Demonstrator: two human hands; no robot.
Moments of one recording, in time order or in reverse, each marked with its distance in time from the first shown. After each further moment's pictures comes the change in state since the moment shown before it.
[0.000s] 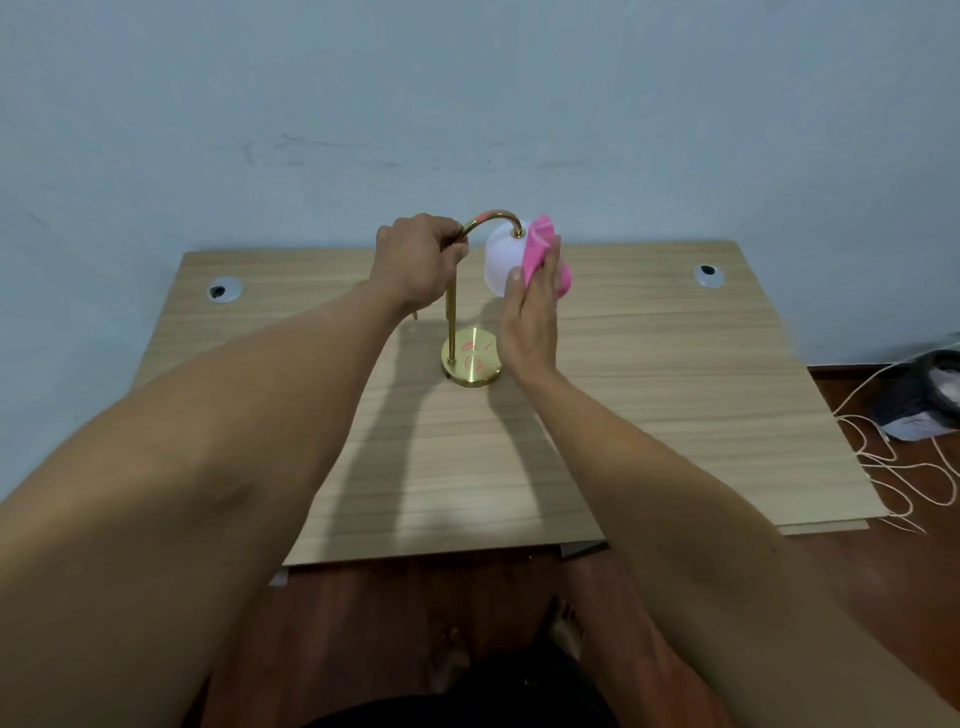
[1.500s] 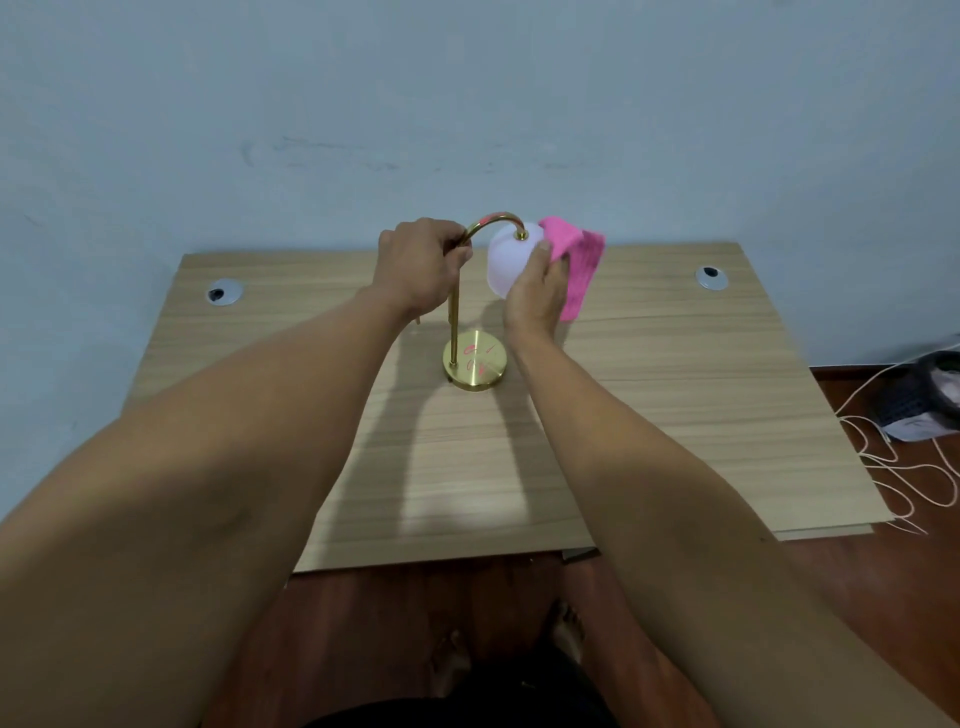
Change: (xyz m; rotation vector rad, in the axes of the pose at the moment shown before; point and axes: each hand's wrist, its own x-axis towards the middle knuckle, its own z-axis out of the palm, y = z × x) left_hand 0.004 -0.005 0.006 -0.026 0.008 0.002; right_hand 0.037 -0.016 0.017 0.225 0.260 0.369
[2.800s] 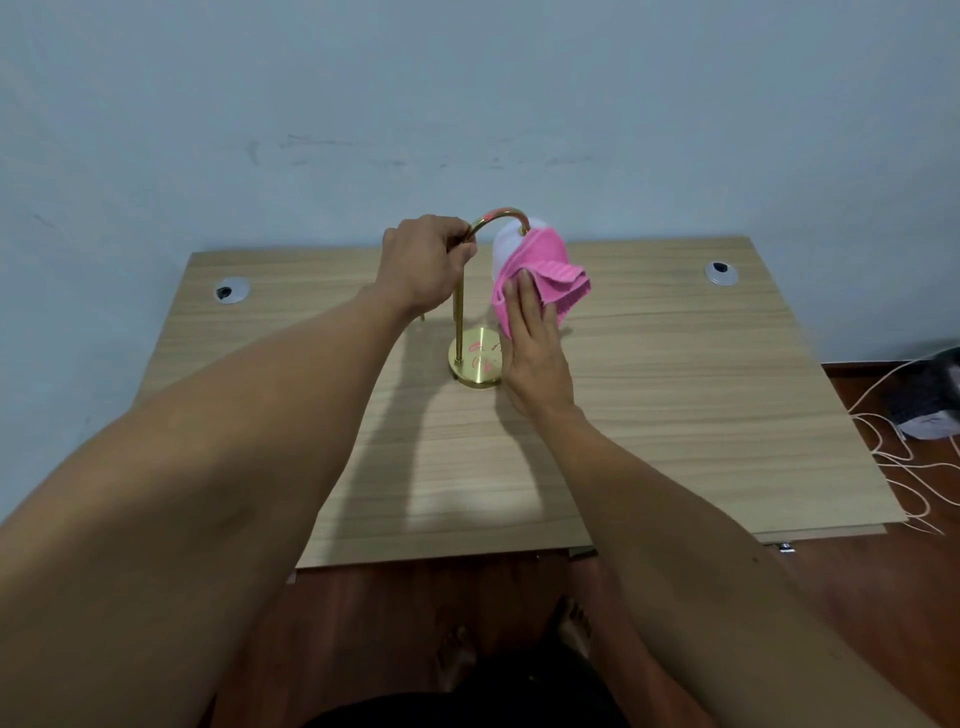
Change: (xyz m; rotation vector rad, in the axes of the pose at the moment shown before) left_hand -0.002 0.003 -0.001 -0.006 0.001 -0.002; right_hand -0.016 0.093 -0.044 -0.697 -0.188 -1.089
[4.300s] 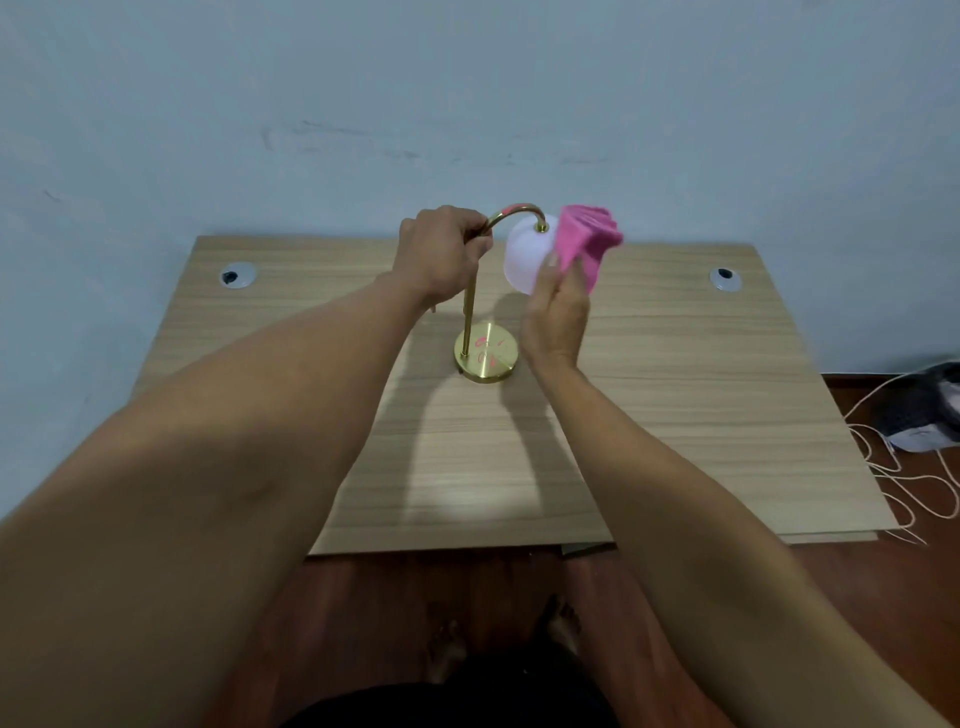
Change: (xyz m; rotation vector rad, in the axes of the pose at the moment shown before) left_hand 0.000 0.001 -0.002 -0.016 -0.011 -0.002; right_hand 0.060 -0.031 -0.028 0.464 0.168 0.727
